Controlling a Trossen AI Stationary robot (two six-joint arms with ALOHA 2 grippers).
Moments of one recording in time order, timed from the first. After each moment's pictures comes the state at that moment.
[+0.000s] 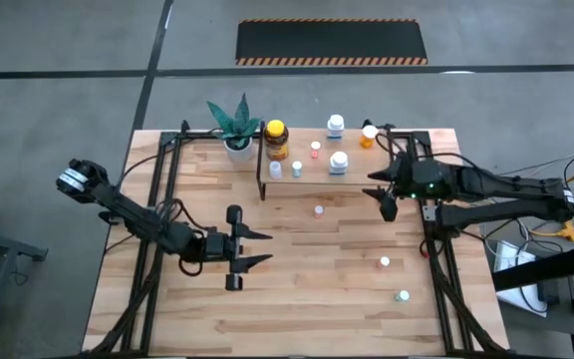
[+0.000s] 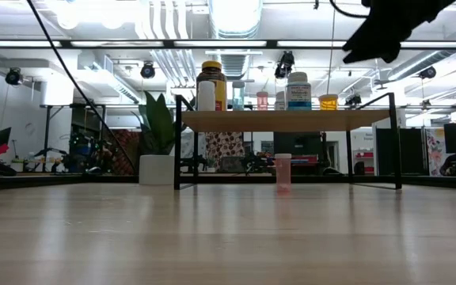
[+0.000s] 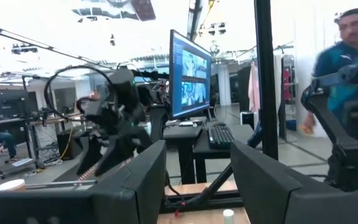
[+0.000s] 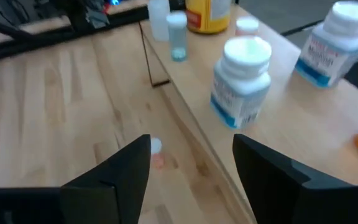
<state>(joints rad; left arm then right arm) -0.50 1.31 0.69 0.98 -0.48 0.21 -0.09 0.74 0.75 -0.53 0.20 0.20</state>
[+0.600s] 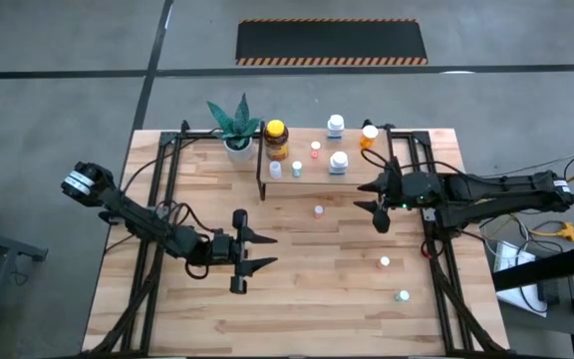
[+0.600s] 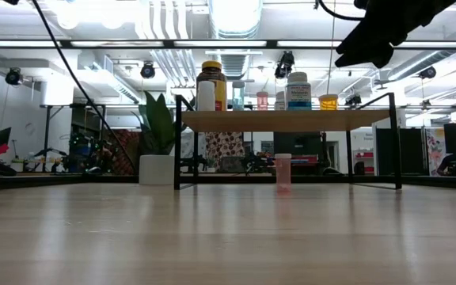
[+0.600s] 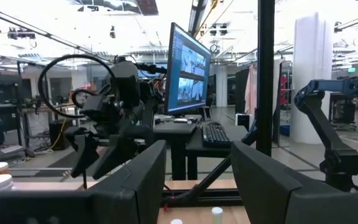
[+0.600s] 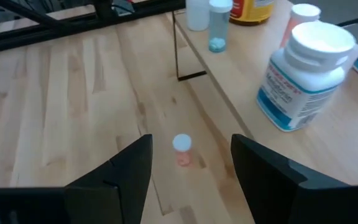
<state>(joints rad) -0.50 1.39 0.69 1.04 -0.48 0.14 0.02 0.82 0.70 -0.42 0.22 0.23</state>
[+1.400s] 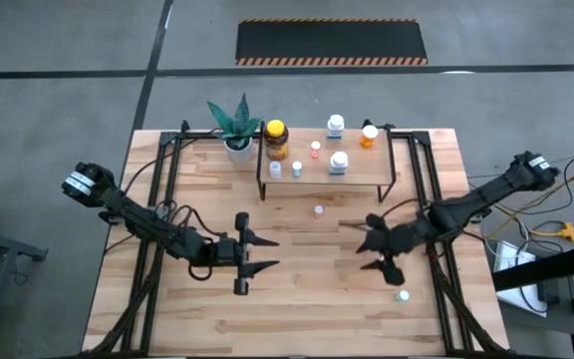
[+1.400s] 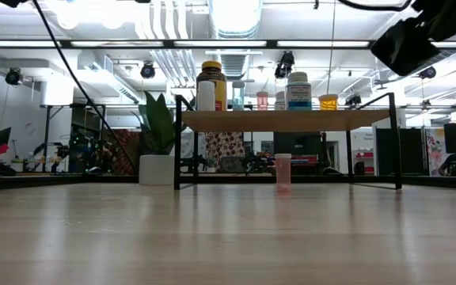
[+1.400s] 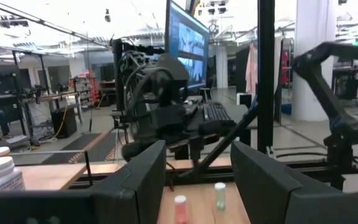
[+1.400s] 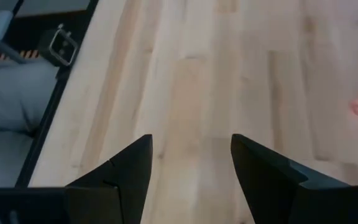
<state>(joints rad) -0.50 1.39 0.68 0.96 -0.49 0.14 0.43 1.04 0.70 -0.41 0.03 0.33</state>
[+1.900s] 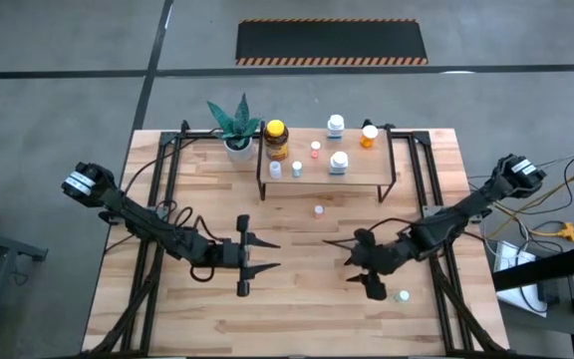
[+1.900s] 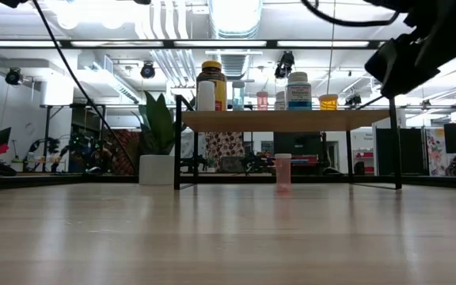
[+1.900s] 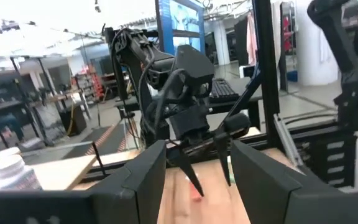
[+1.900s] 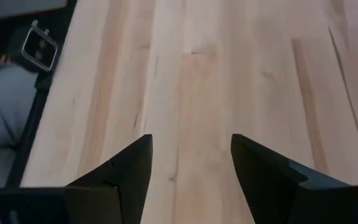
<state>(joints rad) -0.50 1.39 0.68 0.87 -0.49 0.23 0.52 1.29 0.72 -0.24 0.13 0.46</state>
